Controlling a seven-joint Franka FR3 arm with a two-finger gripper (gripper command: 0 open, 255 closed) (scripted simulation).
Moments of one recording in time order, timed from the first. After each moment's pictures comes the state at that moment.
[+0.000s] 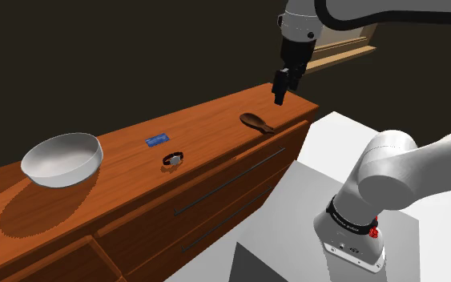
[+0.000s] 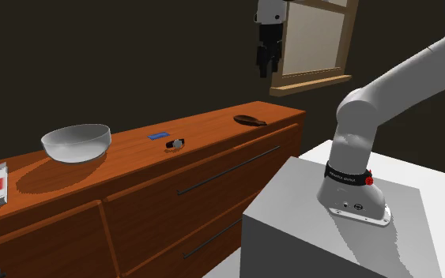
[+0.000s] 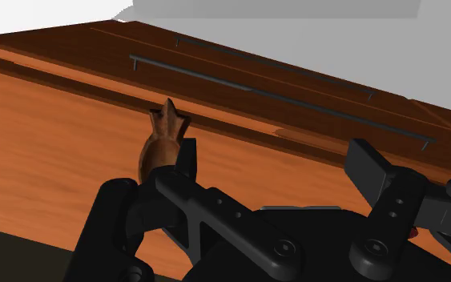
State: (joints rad) arm -0.02 -0.83 0.07 -2.43 -0.07 1.61 0.05
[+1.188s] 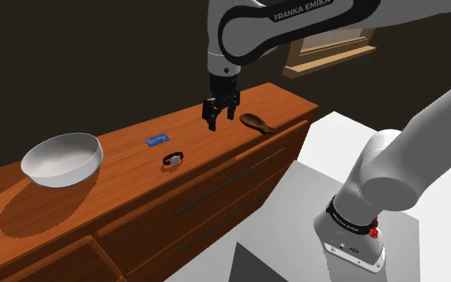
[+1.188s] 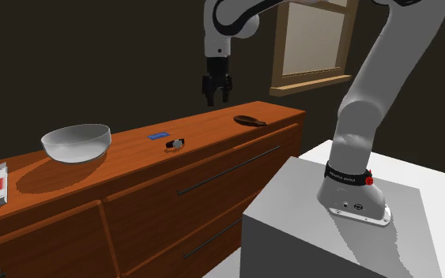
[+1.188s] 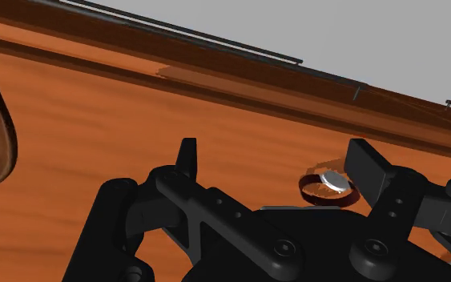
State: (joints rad) arm 0.05 -0.28 0.15 -2.26 0.12 1.94 0.15
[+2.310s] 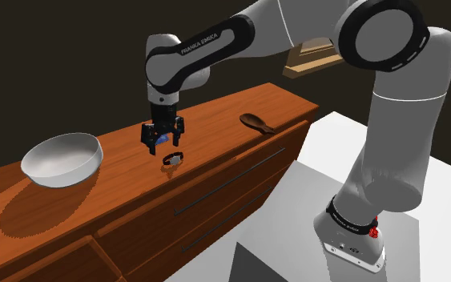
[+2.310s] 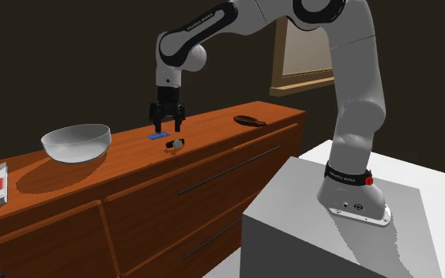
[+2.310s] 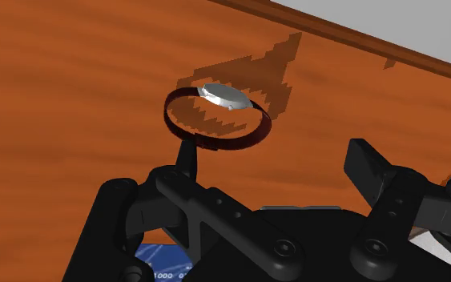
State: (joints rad) arm 0.12 0.31 0.21 -1.82 0.24 2.08 0.20
